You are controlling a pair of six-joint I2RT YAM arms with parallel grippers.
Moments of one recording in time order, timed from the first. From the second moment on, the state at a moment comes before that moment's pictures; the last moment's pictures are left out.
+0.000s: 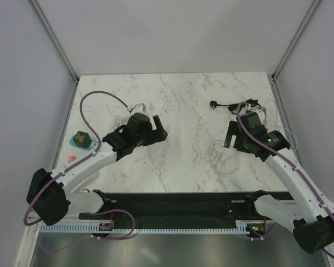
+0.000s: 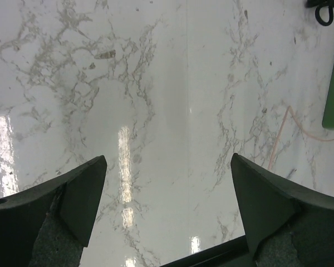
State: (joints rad) left arm -0.70 1.25 0.90 -0.35 -0.19 -0.79; right arm 0.39 0.97 0.99 -1.00 0.29 0.58
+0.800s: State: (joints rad) left arm -0.77 1.18 0.73 -0.21 0.18 -0.60; right arm -0.15 1.49 1.33 -0.75 0.34 0.32
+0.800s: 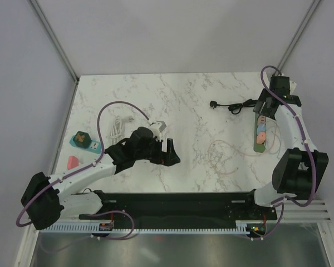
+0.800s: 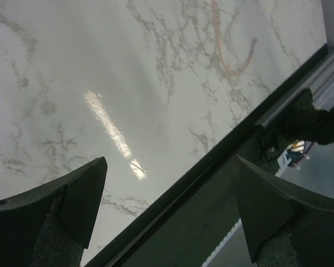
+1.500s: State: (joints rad) left arm -0.90 1.11 0.74 -0.17 0.19 -0.57; right arm -0.25 1.68 1.25 -0.58 0.15 0.19
